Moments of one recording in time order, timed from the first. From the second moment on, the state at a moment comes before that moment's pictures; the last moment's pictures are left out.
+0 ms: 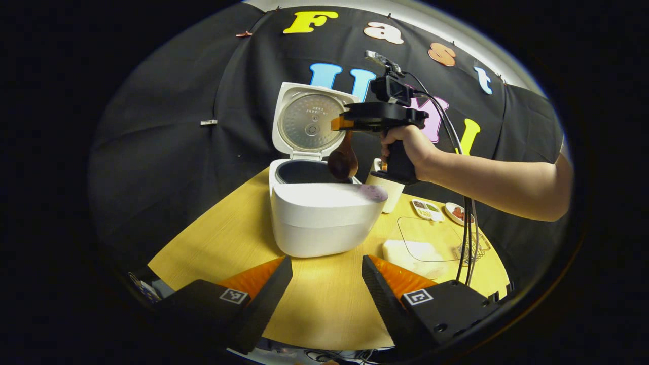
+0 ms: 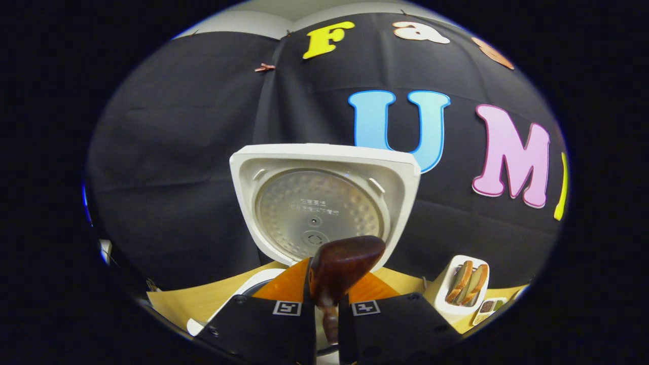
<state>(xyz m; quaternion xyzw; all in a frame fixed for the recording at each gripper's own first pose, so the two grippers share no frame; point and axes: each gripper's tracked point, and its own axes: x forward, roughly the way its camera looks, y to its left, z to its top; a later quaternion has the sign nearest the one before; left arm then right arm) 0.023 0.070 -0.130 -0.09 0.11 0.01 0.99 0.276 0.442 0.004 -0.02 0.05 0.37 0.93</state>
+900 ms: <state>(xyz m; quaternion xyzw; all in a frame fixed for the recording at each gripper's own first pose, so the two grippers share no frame) 0.055 -0.023 -0.057 -0.07 0.05 0.02 1.00 0.280 0.043 0.058 0.17 0.08 0.16 0.97</state>
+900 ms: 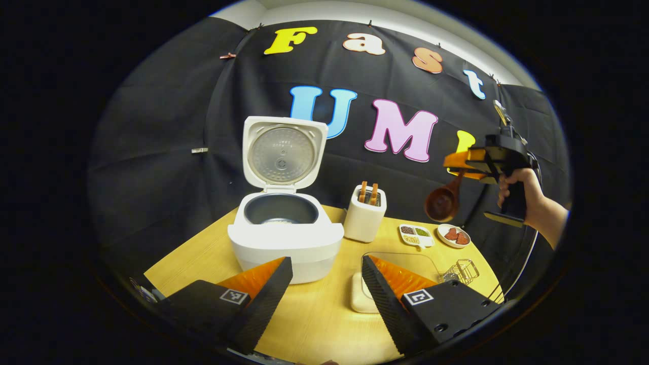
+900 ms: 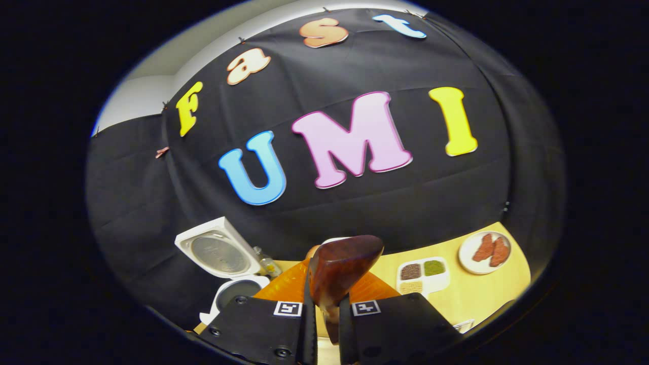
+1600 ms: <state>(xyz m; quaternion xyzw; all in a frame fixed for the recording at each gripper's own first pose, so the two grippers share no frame) 0.076 -0.085 -0.056 -0.07 0.08 0.03 0.99 0.269 -0.132 -0.057 0.21 0.15 0.05 0.97</state>
